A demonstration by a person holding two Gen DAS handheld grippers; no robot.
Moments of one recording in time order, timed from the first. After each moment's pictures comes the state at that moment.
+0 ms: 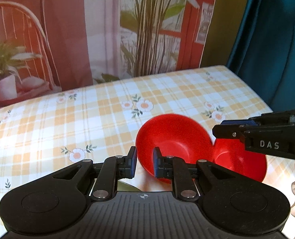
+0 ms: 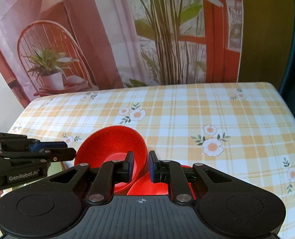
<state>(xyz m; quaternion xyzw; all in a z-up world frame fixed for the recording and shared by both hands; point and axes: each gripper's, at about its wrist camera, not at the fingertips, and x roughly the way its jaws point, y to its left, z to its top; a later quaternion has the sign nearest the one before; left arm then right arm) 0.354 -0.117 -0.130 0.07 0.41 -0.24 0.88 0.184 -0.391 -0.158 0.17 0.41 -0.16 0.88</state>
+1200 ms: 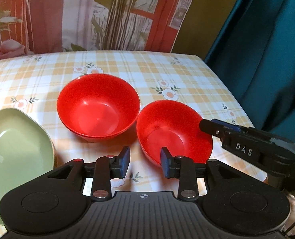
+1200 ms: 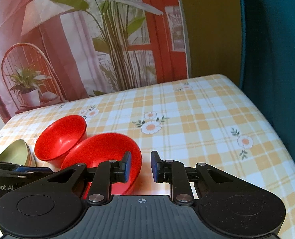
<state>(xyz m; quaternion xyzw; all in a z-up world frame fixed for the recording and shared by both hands) 0.292 -0.177 -0.160 -0.01 0.46 -0.26 0.85 0.072 -0.419 -0.189 0.18 0.34 -0.24 0.89</state>
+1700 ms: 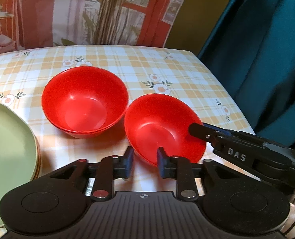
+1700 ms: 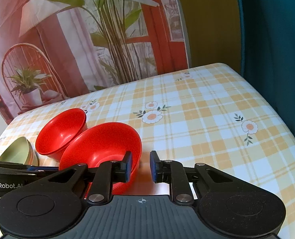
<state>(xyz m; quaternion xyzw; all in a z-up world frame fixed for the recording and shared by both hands) 0.291 -0.184 -0.169 -0.02 0.46 -0.28 0.84 0.069 -0.419 -0.197 0.20 0.35 -0.23 0.89</state>
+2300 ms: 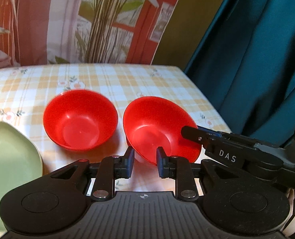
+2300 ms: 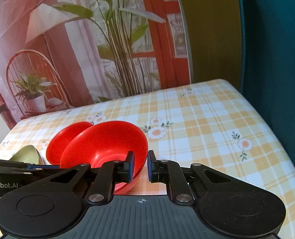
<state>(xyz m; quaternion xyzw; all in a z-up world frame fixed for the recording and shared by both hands) 0.282 -0.173 -0.139 -0.04 0.42 -0.31 0.85 0.071 -0.407 -0.161 0.18 0.32 -0.24 0.90</state>
